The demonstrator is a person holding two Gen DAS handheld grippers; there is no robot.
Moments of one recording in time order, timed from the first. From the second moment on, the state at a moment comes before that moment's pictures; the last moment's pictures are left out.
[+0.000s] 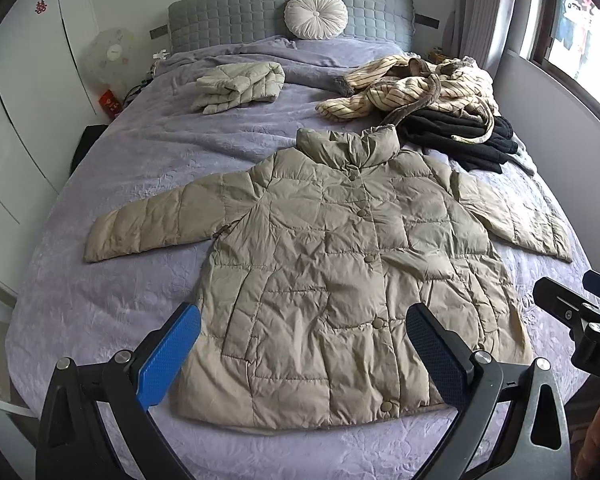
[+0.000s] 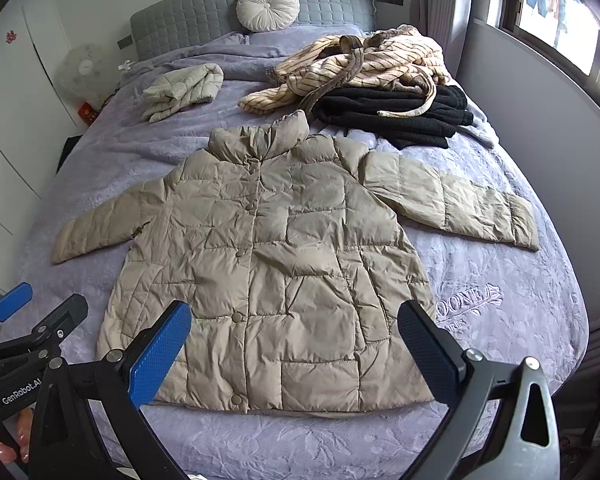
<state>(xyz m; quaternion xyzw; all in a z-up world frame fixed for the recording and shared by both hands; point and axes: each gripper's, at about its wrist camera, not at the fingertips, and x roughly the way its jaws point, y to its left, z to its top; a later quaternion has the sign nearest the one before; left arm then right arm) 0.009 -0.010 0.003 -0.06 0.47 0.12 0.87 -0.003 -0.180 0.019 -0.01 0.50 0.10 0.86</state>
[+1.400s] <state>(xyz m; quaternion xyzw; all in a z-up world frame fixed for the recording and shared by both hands) 0.004 -0.009 -0.003 -0.07 0.47 0.12 0.87 -0.002 -0.179 0.020 -0.01 0.50 0.10 0.86</state>
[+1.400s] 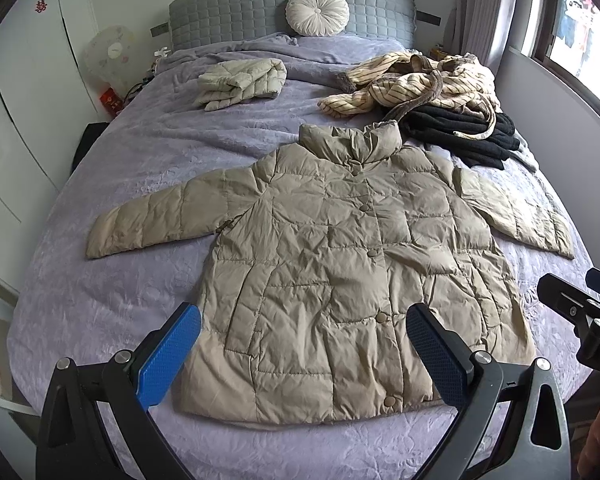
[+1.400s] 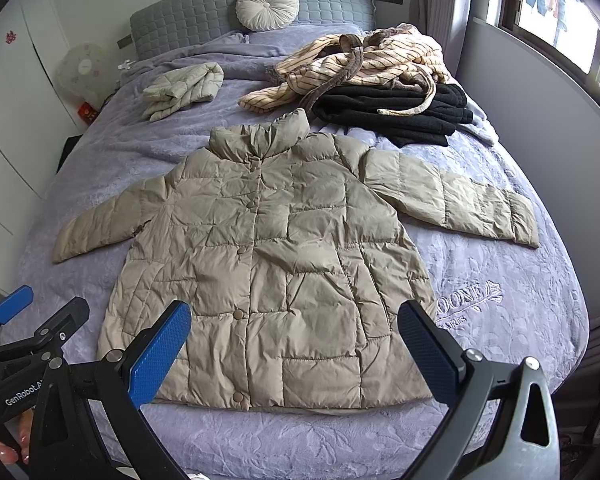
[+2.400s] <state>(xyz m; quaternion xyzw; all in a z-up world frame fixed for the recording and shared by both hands) 0.003 -0.005 -0.002 -0.07 0.48 0.13 0.87 -0.002 -0.179 0.018 -0.01 0.51 0.10 0.86</state>
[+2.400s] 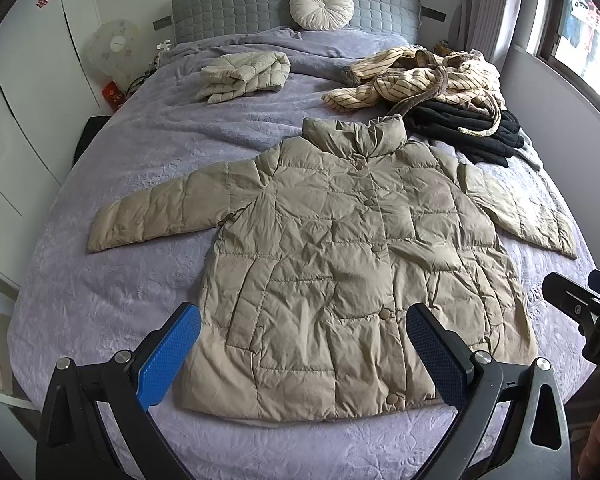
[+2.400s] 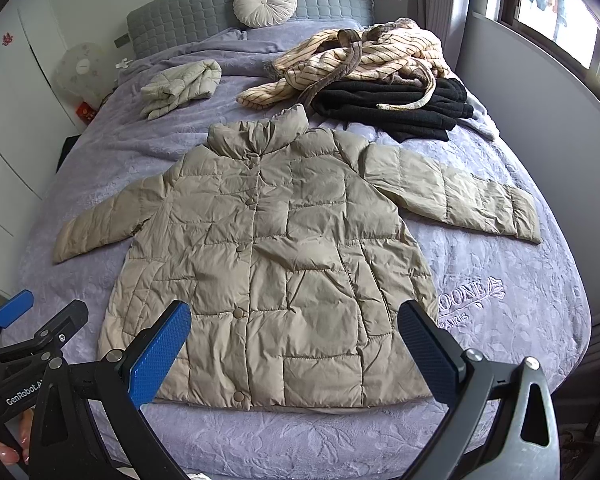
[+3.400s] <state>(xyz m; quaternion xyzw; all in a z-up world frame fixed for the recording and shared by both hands) -0.003 -0.002 -0.013 -0.08 0.49 0.13 0.86 0.002 -0.175 0.010 -0.02 0.51 0.11 0.85</state>
